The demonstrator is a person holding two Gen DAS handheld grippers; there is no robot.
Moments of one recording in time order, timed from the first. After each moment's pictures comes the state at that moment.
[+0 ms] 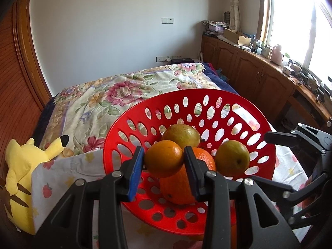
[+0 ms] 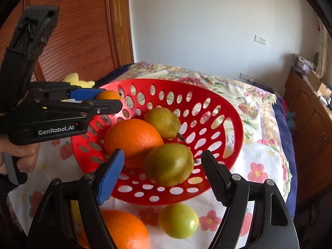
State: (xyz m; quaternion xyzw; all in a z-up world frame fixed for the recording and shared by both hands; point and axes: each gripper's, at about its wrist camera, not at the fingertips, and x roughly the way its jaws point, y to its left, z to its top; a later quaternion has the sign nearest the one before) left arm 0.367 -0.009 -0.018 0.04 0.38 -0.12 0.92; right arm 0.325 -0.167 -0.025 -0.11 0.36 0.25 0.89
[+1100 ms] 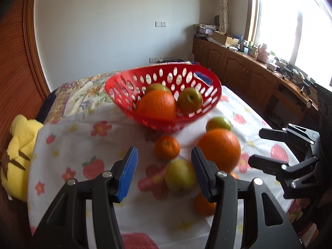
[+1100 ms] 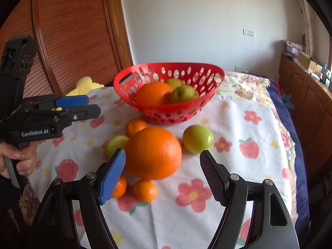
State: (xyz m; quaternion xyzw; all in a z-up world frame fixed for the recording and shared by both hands) left arm 0.211 -0.007 -0.030 0.02 0.37 -0.14 0.92; right arm 0.194 -0.211 -0.037 -0.05 0.35 0.25 0.90
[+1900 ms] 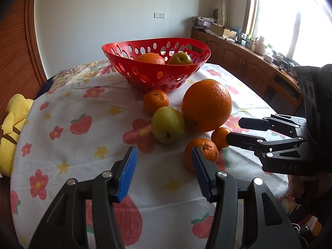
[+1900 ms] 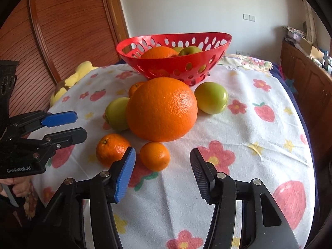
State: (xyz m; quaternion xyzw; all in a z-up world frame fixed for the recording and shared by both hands) left arm 0.159 -0.012 -0.077 0.01 0.39 -0.15 0.91; right arm 0.175 -0.203 -0.087 -0.04 0.39 0.25 0.89
